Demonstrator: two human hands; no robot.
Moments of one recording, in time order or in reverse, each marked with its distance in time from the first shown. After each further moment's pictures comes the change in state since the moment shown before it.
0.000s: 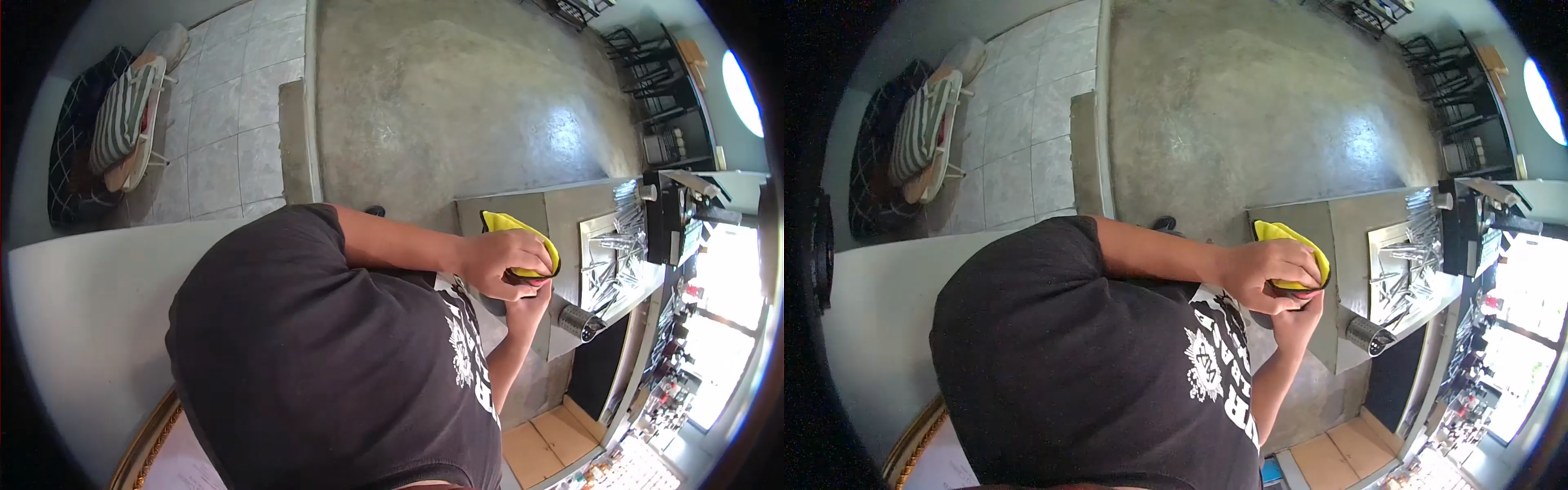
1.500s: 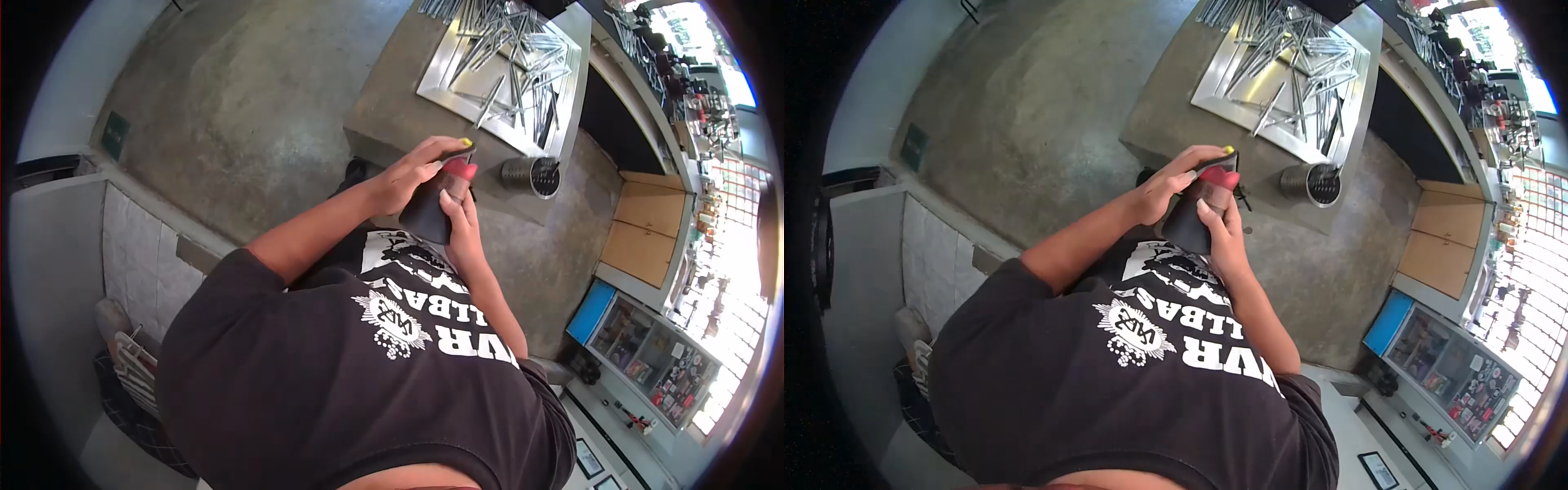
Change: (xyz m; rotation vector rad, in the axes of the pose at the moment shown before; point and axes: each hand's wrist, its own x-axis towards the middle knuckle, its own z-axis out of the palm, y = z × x) left_hand 0.102 -0.202 0.152 -0.562 -0.623 -0.547; right_hand 0.040 0.107 -0.105 0.921 0.524 0.518
